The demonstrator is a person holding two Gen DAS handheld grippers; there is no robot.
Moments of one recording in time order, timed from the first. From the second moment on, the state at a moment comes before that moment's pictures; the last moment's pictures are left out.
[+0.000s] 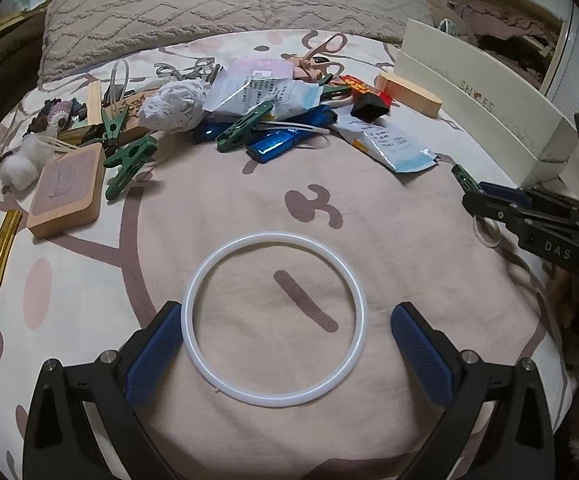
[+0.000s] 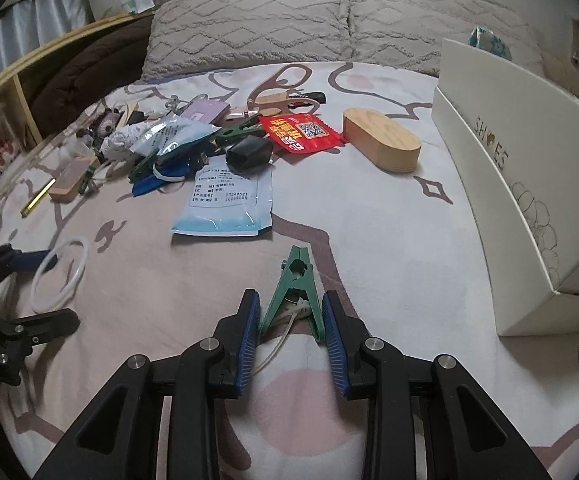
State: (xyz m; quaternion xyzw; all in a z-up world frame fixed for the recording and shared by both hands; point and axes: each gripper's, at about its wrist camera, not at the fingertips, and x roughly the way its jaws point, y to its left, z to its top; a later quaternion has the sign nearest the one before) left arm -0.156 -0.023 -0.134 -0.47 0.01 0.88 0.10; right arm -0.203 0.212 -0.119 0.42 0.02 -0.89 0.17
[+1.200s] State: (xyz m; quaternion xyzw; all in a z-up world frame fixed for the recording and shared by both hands) left arm -0.151 -0.026 -0.127 -0.45 -0.02 0.89 0.09; right arm -0.199 0.215 -0.115 0.41 -0.04 -0.88 0.22
